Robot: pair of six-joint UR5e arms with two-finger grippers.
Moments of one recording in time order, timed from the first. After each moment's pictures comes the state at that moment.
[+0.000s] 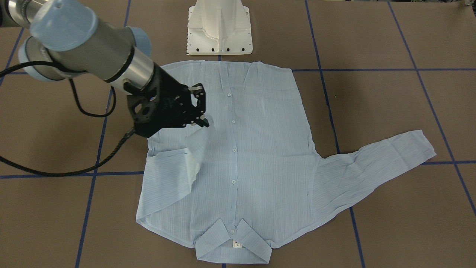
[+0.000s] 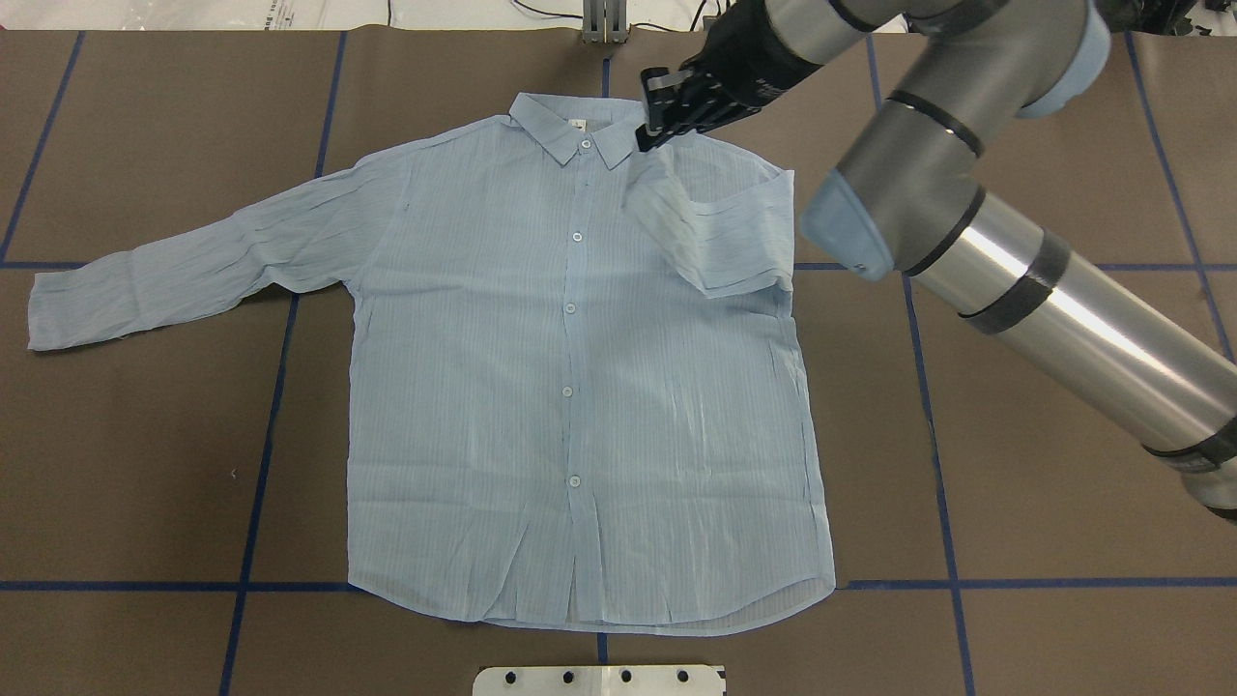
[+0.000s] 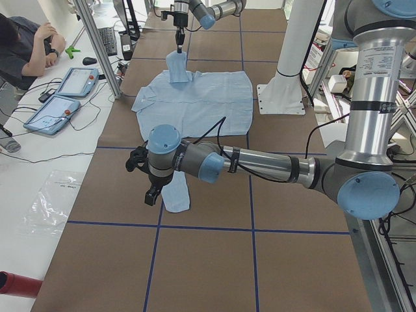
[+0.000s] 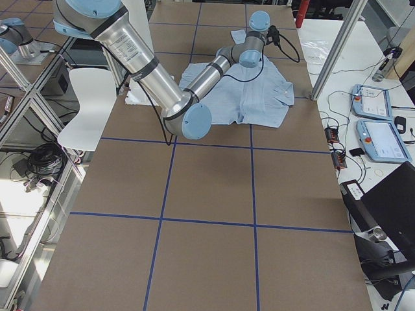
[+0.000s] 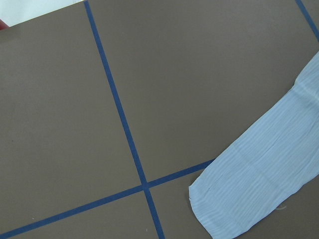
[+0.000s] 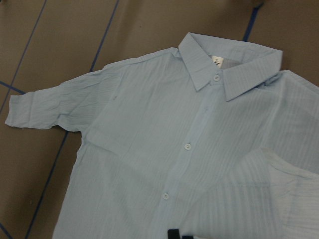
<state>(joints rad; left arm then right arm) -1.53 -1.61 -1.66 -1.81 -2.34 0.05 0.84 -0.72 1.49 -1.07 2.29 1.00</state>
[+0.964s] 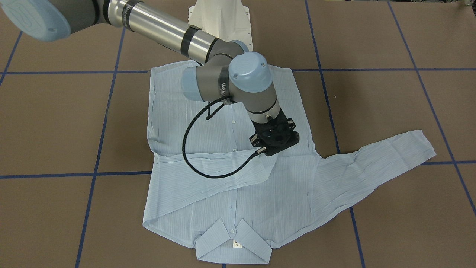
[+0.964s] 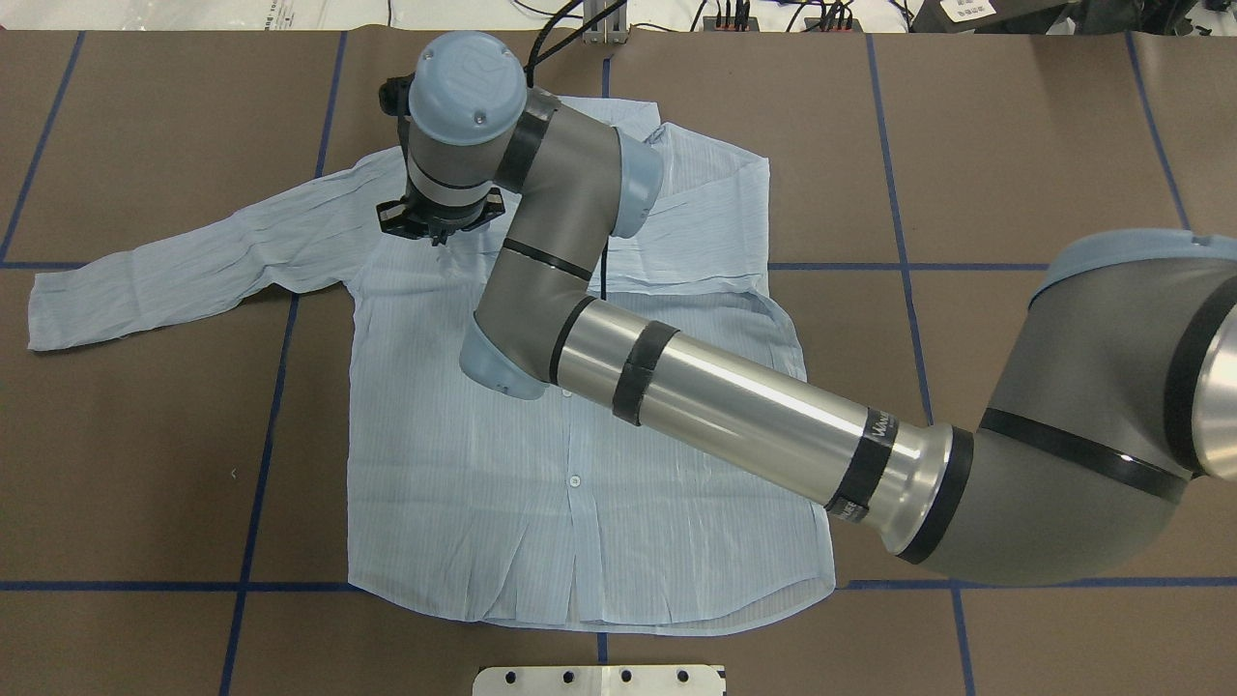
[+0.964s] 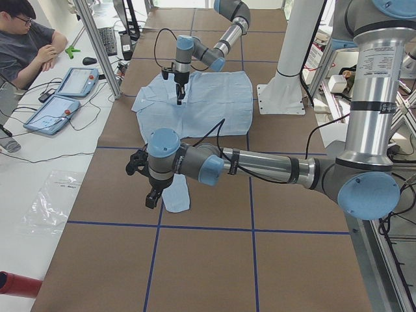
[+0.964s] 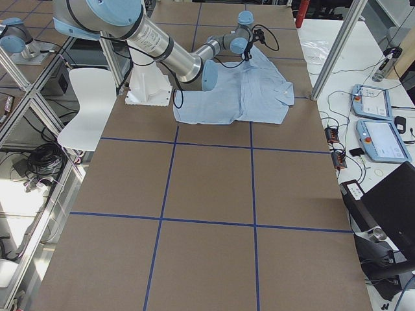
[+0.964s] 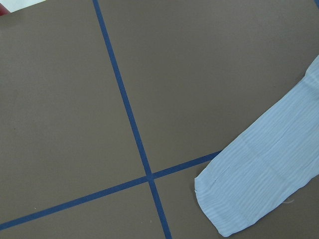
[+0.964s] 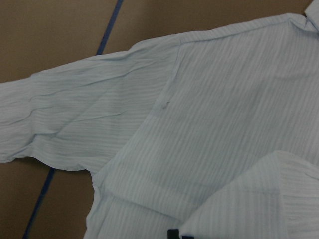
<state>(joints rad) -1.53 -1.62 -1.64 -1.81 -2.34 0.05 0.57 -0.29 0.86 -1.06 1.87 0.97</state>
